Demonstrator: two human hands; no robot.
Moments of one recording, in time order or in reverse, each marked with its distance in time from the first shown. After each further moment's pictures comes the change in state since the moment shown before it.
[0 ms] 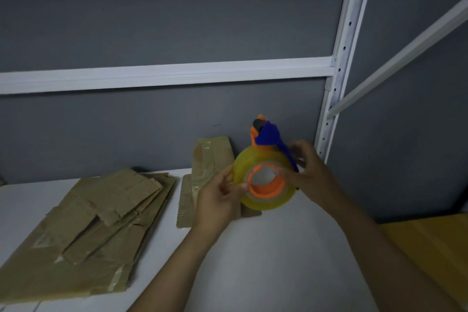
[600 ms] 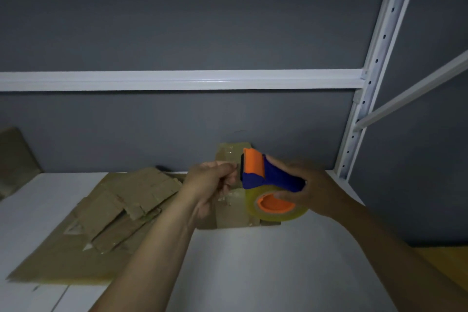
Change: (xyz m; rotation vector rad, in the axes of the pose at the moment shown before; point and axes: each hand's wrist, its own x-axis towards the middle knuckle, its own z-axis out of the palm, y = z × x) left_hand 0.026 0.051 -0.056 -0.241 0.086 -0.377; right_hand 0.016 -0.009 0.023 -0.326 -0.314 -0.310
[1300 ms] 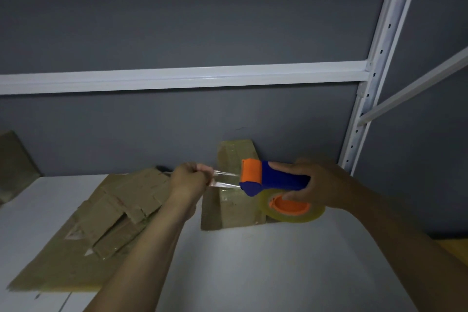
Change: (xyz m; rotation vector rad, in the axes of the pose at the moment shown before) left_hand 0.032 -0.016 -0.033 0.307 0.323 0.125; right_hand 0.010 0.007 -0.016 -0.352 -0.192 0.095
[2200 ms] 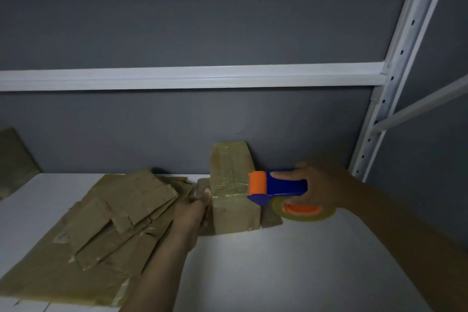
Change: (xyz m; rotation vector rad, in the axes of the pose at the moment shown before) left_hand 0.028 -0.073 0.030 -0.115 0.041 -0.228; right_hand 0.048 0.065 0.004 -0.259 -0.168 -0.075
